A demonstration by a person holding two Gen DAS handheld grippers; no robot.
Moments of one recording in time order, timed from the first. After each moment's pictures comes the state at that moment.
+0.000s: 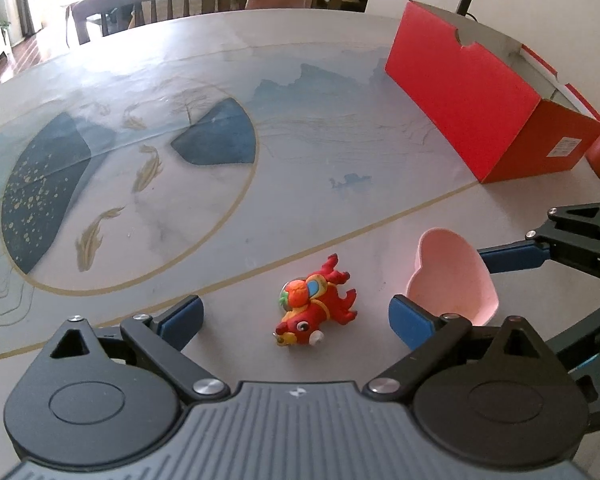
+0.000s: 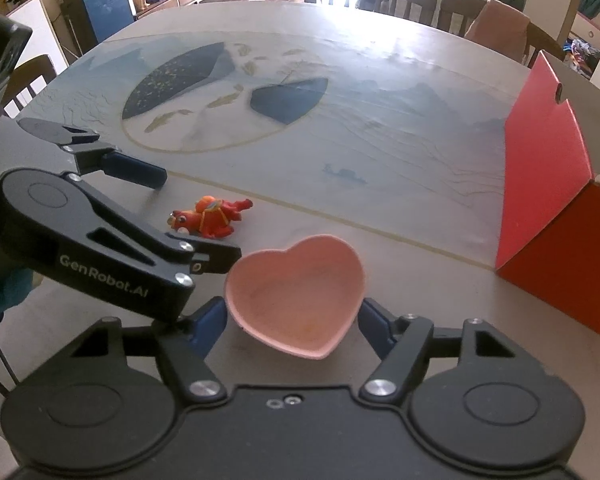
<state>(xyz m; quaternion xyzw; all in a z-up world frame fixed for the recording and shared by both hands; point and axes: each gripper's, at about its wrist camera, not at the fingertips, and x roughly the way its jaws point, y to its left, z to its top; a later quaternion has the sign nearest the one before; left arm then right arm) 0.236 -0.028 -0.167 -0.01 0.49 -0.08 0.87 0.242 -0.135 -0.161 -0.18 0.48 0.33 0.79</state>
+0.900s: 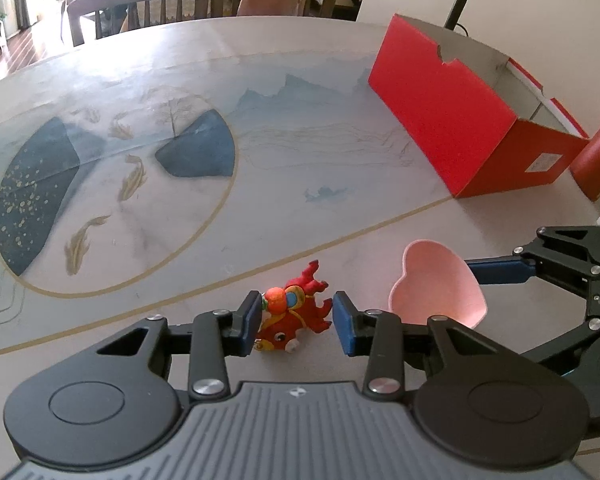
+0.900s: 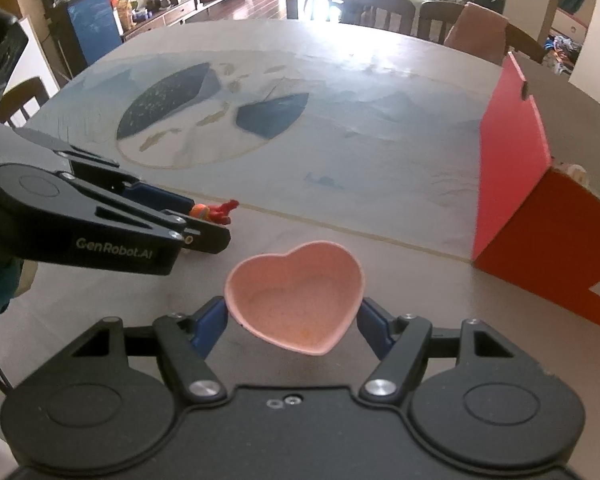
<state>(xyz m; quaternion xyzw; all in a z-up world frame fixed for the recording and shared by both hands) 0.233 -0.038 -0.153 -0.04 0.49 -0.09 0.87 0.238 -0.153 -0.146 -0.15 0.47 0.32 0.81</state>
